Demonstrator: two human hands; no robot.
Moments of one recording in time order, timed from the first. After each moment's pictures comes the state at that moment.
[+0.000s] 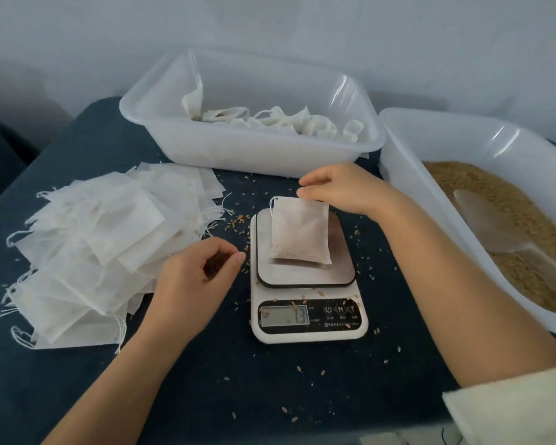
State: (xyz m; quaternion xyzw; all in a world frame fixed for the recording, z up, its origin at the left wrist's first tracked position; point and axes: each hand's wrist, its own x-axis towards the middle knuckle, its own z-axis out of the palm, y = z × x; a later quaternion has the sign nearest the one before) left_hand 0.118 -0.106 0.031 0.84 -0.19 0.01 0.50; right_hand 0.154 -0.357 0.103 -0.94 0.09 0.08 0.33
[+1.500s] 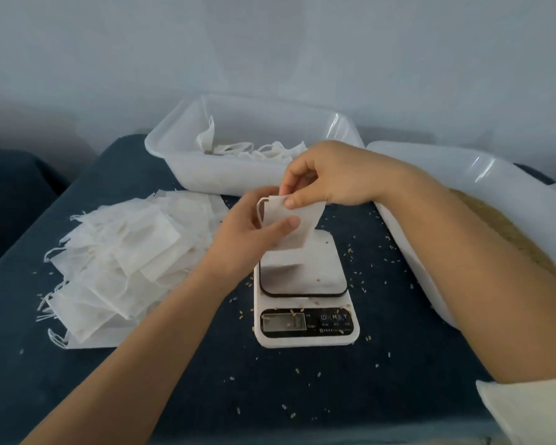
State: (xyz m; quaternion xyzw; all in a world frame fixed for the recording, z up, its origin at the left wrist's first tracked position) left_hand 0.144 -0.160 0.084 0.66 -0.22 -0.12 0.71; right_hand 0.133 -0.322 0.189 -0.96 -0.13 0.07 0.25
